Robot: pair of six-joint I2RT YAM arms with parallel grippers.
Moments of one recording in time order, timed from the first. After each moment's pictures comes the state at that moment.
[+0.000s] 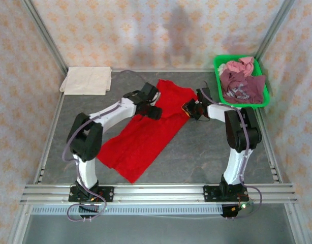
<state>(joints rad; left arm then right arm) -0.56 1.93 1.52 -0.66 -0.02 -0.20 0.22 1.93 1.12 -0.11 -0.35 0.97</state>
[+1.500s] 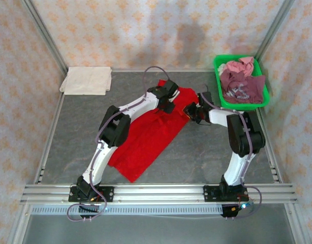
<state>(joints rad) -0.61 2.38 2.04 -0.75 -0.11 -0.03 0.23 1.86 1.01 -0.03 -0.33 0.92</state>
